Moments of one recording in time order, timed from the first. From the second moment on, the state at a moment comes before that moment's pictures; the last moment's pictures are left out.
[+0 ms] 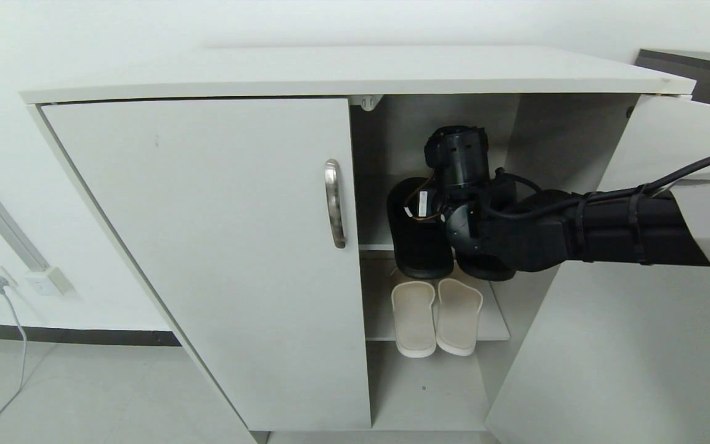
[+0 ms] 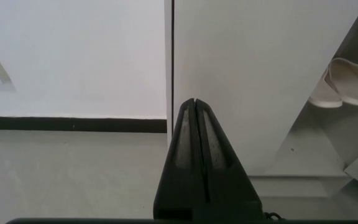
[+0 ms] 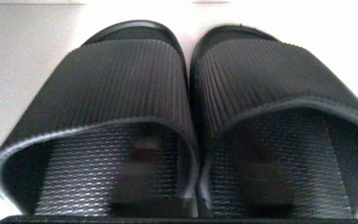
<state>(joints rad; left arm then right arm) 0.00 0.00 0.00 0.00 0.04 -0.02 0.70 2.13 -1.74 -0.14 -0.74 0.21</state>
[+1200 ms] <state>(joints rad) 0.00 0.00 0.00 0.00 0.04 -0.01 1.00 1.68 -0.91 -0.61 -0.72 0.16</state>
